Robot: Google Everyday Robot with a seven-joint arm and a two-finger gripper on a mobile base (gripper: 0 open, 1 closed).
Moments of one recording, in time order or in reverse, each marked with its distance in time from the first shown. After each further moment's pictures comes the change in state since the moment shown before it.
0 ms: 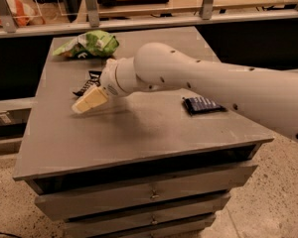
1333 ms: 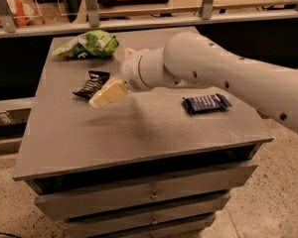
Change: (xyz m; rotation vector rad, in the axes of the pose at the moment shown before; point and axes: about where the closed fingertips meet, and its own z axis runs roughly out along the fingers) arm -0.005 -0.015 -0.072 0.055 -0.028 -0.047
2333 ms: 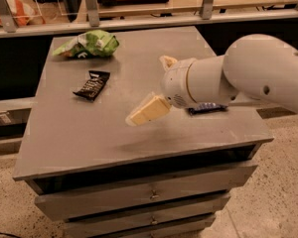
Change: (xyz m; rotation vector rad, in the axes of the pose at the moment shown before) arm 0.039 0.018 -0.116 0.036 0.083 -0.019
